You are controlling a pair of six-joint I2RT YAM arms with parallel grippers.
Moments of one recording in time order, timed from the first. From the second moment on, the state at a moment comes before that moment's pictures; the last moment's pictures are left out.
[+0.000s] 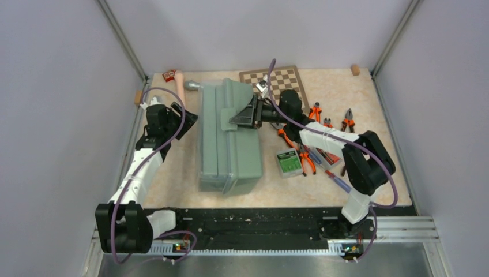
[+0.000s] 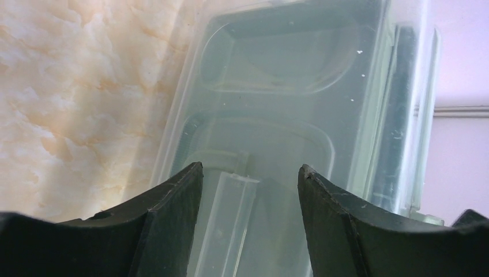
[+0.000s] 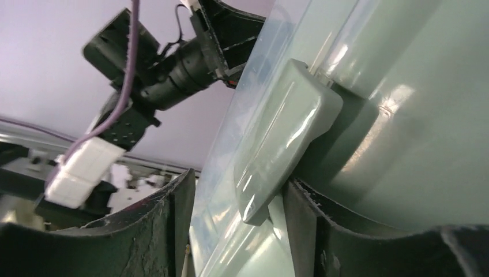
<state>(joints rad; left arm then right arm) -0.02 1.17 0.84 -0.20 0.17 -0.83 0.62 1.77 1.10 0.71 -0.80 1.16</state>
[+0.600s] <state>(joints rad) -0.05 1.12 0.84 -0.26 0.27 -0.80 0.87 1.80 1.85 -0.72 0.06 0.42</state>
